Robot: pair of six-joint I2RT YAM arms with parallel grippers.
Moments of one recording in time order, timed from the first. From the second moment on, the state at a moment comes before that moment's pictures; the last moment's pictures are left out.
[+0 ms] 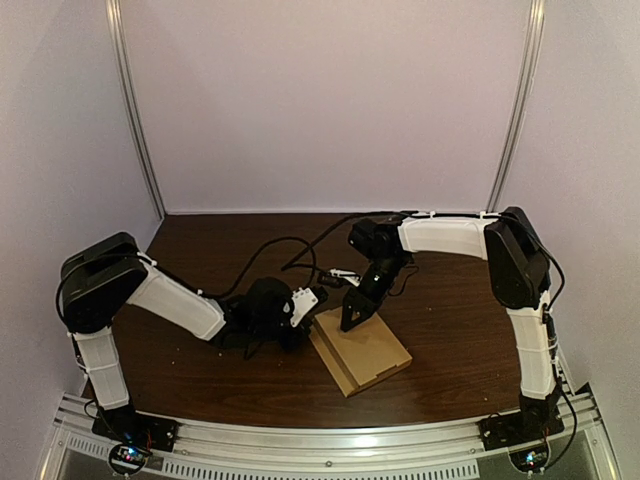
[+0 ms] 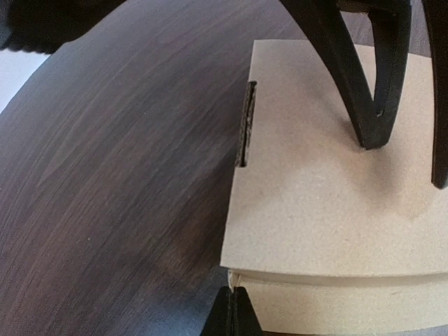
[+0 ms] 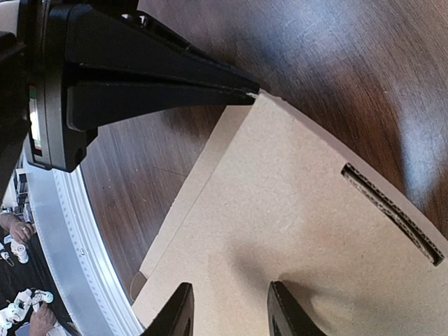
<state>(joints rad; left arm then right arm) -0.95 1.88 0.80 0.41 -0.09 0.01 0.69 2.19 1.72 -1.02 -0.75 -0.31</state>
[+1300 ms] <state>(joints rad) -0.96 1.95 1.22 -0.30 -0.12 0.06 0.69 2.20 1.73 -1.05 -0.73 -0.26</state>
